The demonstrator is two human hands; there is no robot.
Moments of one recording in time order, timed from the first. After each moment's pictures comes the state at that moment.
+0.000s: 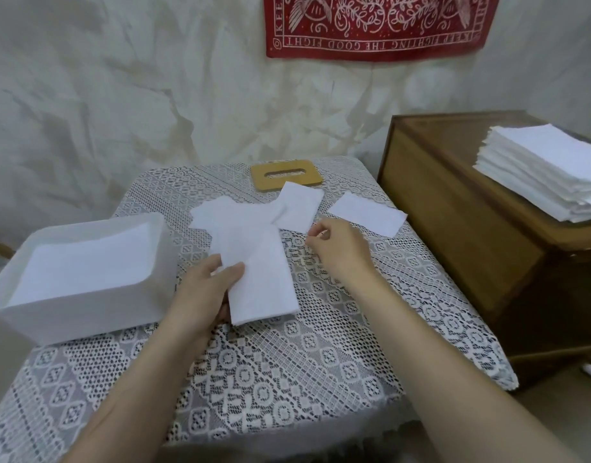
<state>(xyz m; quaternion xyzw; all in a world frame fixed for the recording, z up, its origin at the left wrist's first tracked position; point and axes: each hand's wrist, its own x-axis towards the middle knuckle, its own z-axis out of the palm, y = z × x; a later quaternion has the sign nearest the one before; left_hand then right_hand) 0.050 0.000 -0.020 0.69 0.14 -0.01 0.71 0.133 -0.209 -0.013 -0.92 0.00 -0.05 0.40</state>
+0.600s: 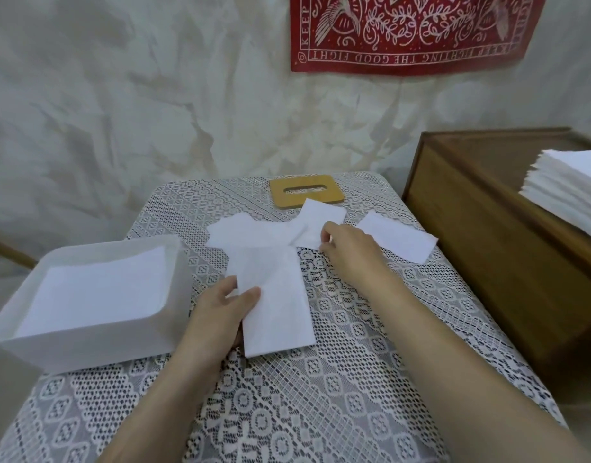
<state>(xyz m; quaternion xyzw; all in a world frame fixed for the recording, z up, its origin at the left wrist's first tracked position) 0.057 0.006 -0.022 0.69 0.13 -0.01 0.72 0.191 -0.199 -0.015 -0.97 -0.12 -0.07 0.18</state>
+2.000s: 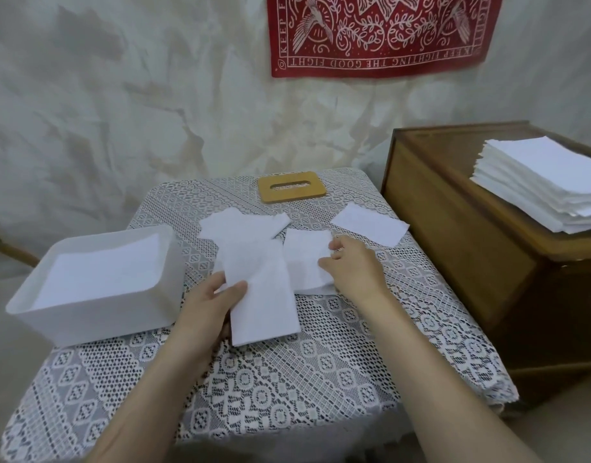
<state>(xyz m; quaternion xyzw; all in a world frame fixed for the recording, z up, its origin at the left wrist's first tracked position) 0.029 -0.003 -0.023 0.68 0.12 0.00 0.72 0.110 -0.226 -0.010 -0.90 0.04 -0.01 0.42</state>
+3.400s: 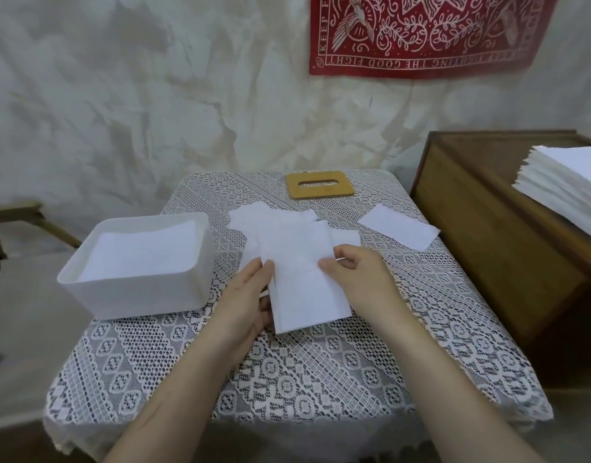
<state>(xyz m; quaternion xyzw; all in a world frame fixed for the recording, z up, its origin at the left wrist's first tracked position) 0.024 -0.021 -0.015 0.58 0.12 -0.01 0.80 0.069 -0.198 -0.003 -0.78 -0.07 0.03 0.62</state>
